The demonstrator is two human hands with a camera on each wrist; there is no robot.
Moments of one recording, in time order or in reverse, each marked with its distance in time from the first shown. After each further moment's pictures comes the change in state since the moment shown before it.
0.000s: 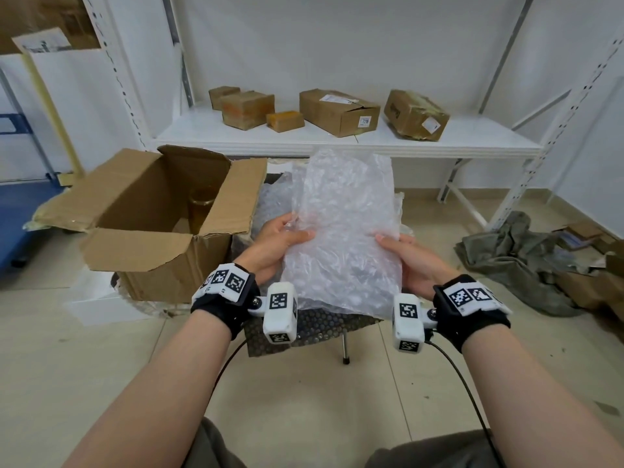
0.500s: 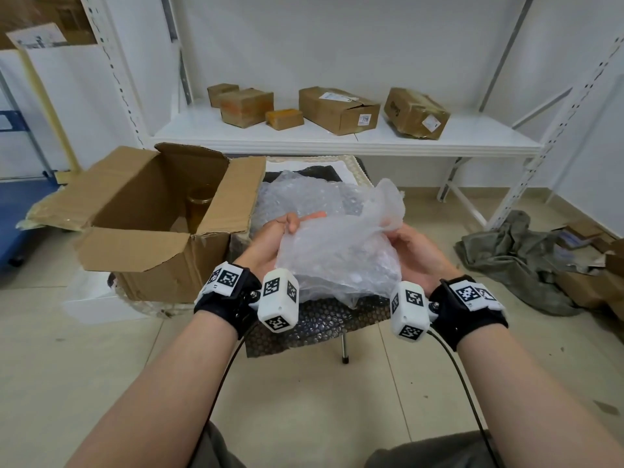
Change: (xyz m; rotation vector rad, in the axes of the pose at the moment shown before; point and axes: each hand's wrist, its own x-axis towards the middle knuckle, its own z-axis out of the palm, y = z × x) left_hand 0.005 0.006 0.001 -0.244 -0.243 -0.077; right_hand 0.004 -0.002 0.004 0.351 -0.195 -0.005
